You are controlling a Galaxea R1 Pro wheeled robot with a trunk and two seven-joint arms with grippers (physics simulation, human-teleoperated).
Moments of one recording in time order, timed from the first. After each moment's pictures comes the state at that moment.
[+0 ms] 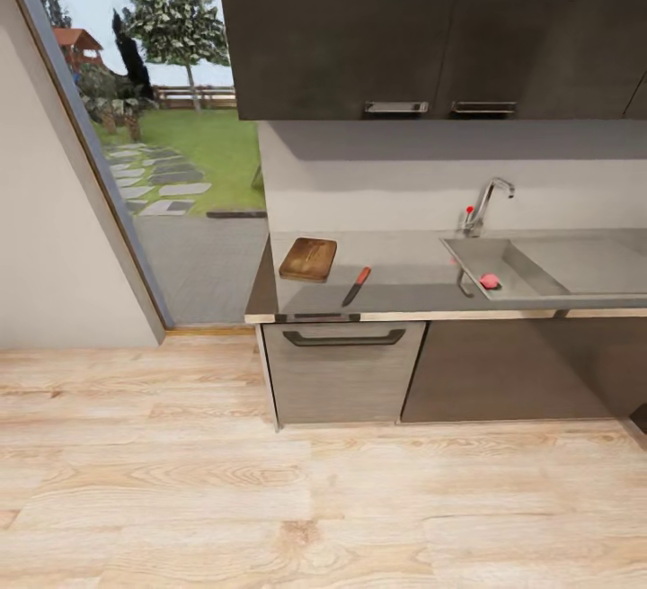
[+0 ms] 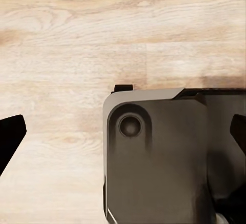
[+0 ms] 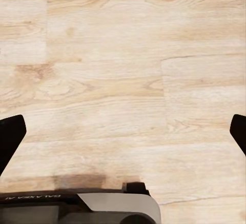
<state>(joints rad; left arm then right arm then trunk) 0.06 0.02 0.01 -0.50 0.00 -0.11 0.00 0.00 0.04 0.01 -0.51 0.00 -0.40 -0.06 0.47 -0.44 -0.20</state>
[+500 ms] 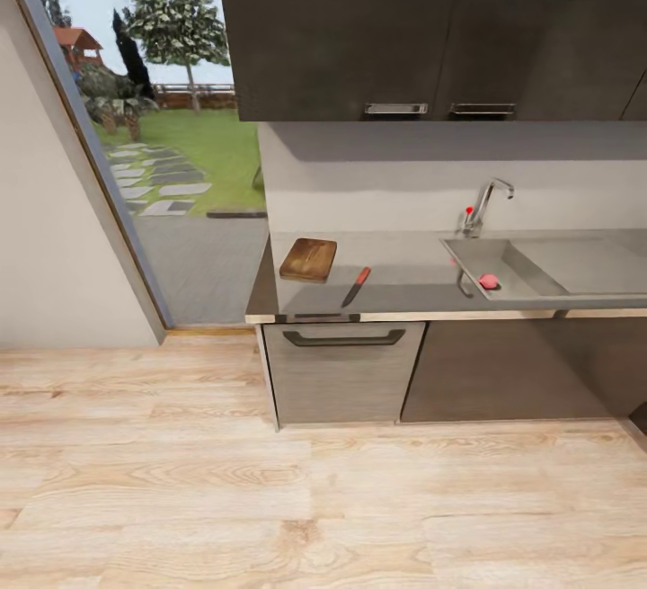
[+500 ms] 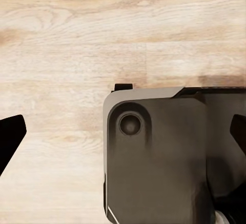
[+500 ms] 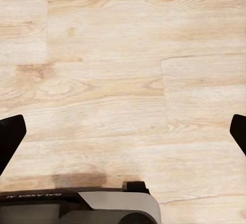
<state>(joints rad) 0.06 0.02 0.01 -0.50 0.00 -0.11 0.00 0.00 0.04 0.01 -0.51 0.00 -0.40 -0.06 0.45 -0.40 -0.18</state>
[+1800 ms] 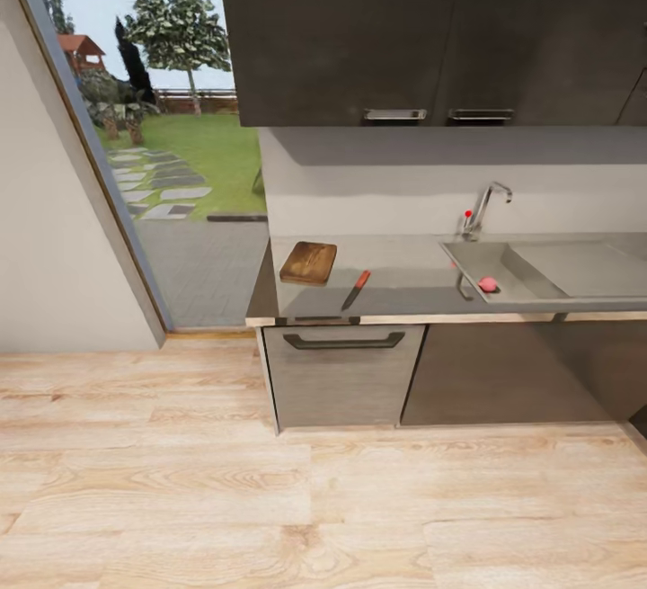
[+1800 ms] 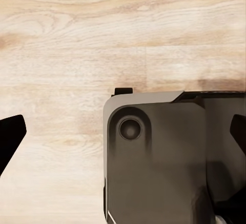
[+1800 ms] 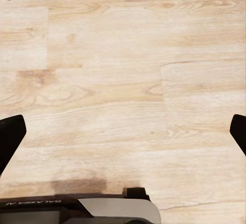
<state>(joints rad) 0.06 0.02 0.01 -0.50 0.00 -0.11 0.00 0.00 0.04 0.01 -0.51 0.00 -0.41 -0.06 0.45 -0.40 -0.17</state>
